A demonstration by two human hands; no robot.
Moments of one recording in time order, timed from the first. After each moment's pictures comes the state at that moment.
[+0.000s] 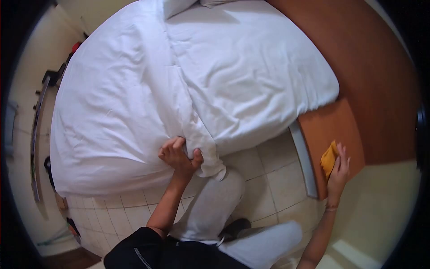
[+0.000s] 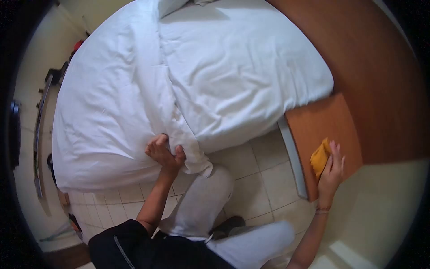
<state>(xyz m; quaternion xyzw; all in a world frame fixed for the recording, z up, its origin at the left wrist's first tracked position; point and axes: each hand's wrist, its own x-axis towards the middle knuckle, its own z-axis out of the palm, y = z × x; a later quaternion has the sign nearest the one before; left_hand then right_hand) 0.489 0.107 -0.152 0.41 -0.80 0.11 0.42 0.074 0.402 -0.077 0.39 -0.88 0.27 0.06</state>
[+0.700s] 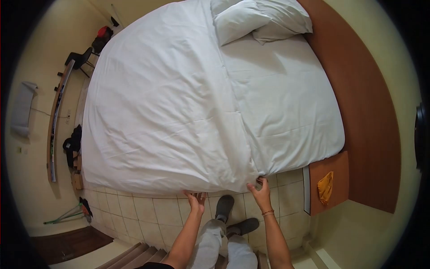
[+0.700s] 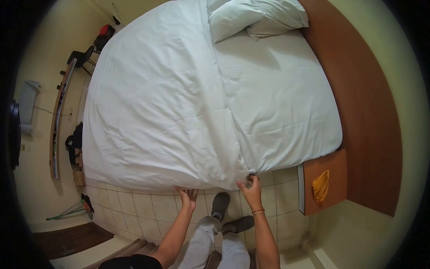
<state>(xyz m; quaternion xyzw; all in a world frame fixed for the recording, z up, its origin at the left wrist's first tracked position) 0.657 0.156 -0.087 0.66 0.02 -0.54 0.52 0.358 0.210 -0.055 0.37 -0.74 0.45 -0.33</state>
